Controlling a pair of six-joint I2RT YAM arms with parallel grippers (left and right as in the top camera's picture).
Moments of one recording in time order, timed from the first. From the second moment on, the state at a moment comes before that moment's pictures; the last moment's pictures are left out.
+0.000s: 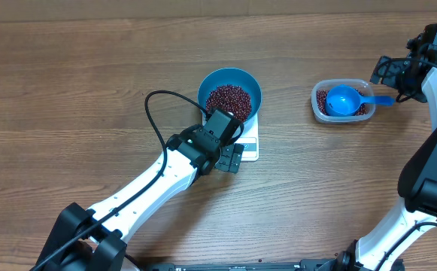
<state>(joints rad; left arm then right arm) -0.67 1.59 1.04 -0.61 -0.13 -0.36 -0.35 2.04 1.68 -0.77 -0.02 0.10</state>
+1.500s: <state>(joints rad) -0.66 1.59 1.04 -0.65 -0.18 -0.39 -0.35 2.04 1.68 -0.77 -0.02 0.10</state>
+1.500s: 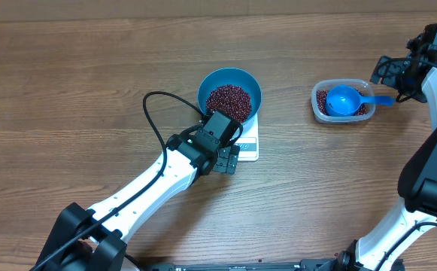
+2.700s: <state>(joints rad) -0.66 1.59 1.04 -0.65 -0.18 -0.39 0.09 1.74 1.67 -0.77 -0.02 0.10</state>
